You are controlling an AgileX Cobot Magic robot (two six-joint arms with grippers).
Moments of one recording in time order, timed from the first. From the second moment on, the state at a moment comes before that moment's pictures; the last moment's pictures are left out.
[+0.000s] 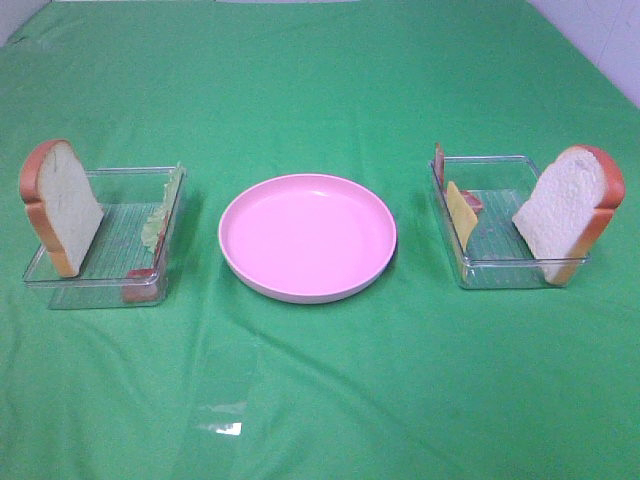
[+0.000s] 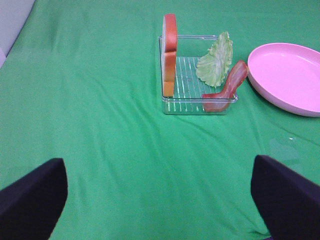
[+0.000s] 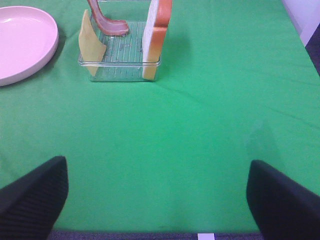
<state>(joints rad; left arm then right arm) 0.06 -0.01 -0.52 -0.10 1.08 0.01 0.05 0.00 -0.45 0.00 1.11 0.06</state>
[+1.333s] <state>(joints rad) 0.06 0.71 -0.83 -0.09 0.82 -0.06 0.05 0.00 -0.45 0.00 1.11 0.06</state>
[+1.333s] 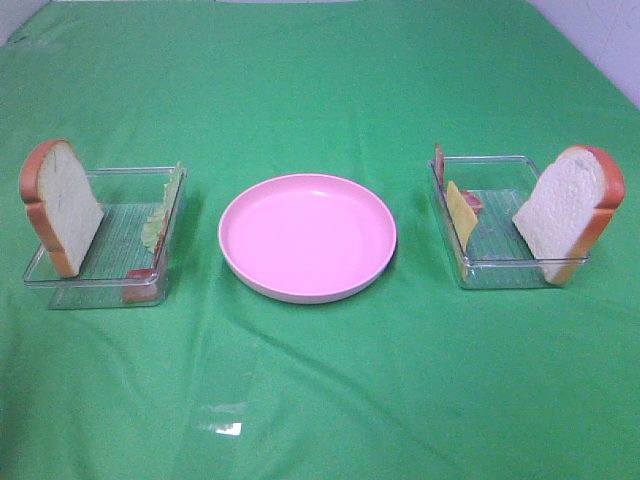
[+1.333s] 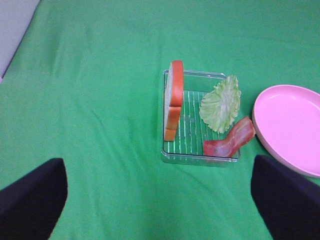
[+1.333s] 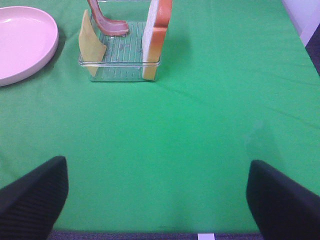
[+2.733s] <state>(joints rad) 0.06 1.93 -1.35 -0.30 0.73 0.21 0.05 0.00 -0.45 0.00 1.11 0.06</state>
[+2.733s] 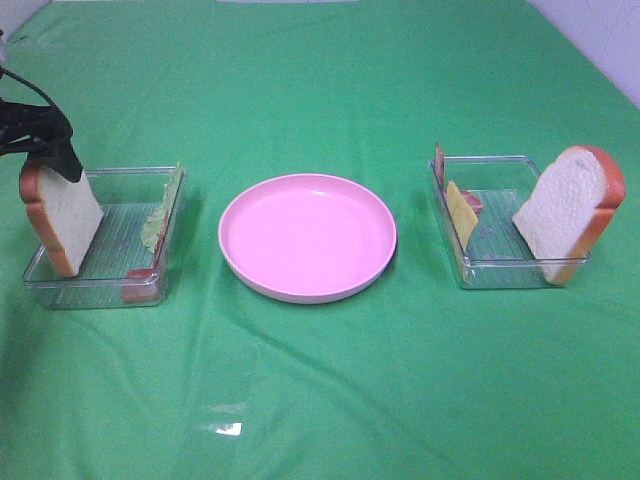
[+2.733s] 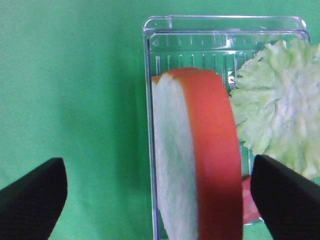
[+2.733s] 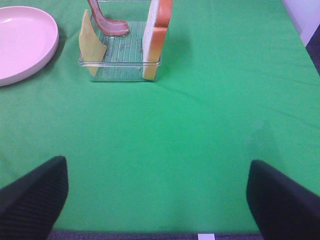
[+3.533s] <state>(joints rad) 0.06 1.95 -1.35 -0.44 0.68 0.26 0.05 0.00 -0.45 0.00 1.11 0.06</state>
